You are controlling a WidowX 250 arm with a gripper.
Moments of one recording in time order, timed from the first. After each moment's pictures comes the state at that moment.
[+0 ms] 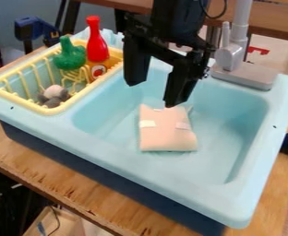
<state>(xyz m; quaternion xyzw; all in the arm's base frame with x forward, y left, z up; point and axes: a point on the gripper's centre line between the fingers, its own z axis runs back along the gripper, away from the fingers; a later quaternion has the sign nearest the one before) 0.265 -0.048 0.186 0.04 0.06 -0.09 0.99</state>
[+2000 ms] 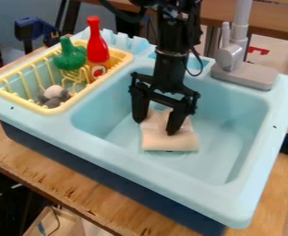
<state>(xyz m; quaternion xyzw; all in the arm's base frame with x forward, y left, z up) 0.336 -0.014 0.081 0.02 0.08 0.03 1.00</state>
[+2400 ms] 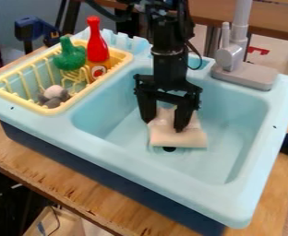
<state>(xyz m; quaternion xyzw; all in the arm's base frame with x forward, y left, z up) 0.347 -0.026 0.082 -0.05 0.01 0.00 1.00</state>
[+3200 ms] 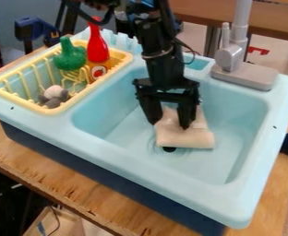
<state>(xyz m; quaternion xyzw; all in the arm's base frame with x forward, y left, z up) 0.332 -0.086 0.079 -0.14 -0.02 -0.07 0.99</state>
